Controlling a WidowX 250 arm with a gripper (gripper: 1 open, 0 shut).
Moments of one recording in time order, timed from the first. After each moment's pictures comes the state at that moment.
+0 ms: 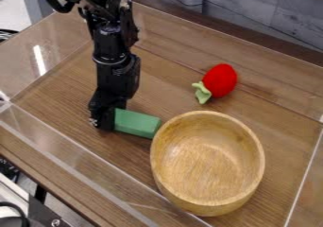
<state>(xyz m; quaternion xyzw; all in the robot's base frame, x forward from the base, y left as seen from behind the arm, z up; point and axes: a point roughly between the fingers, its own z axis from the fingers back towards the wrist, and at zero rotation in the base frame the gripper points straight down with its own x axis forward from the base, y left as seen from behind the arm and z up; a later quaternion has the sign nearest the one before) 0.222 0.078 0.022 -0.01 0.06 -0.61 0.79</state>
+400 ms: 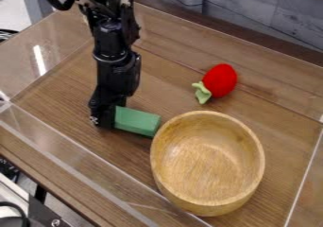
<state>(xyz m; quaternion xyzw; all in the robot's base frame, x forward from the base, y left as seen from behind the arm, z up) 0.222 0.077 0.026 0.00 0.07 -0.60 0.79</state>
